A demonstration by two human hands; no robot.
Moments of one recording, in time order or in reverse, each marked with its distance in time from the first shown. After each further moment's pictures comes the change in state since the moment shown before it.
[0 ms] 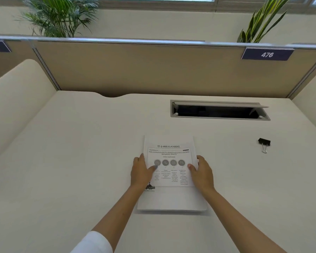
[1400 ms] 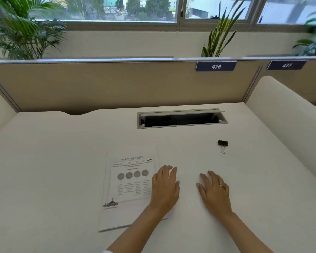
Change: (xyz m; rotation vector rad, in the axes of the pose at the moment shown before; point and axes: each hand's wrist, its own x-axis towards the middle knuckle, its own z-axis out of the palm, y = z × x) left_hand -0.070 0.093 0.136 0.397 0.078 0.790; right_hand -0.014 0.138 -0.110 -0.616 0.180 -0.178
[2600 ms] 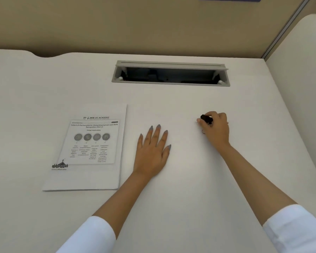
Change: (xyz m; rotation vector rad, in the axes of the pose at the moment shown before) left_hand 0.047 0.055 0.089 0.188 -0.155 -0.233; right_hand 0.166 0.103 -0.019 0.556 -0.029 0.060
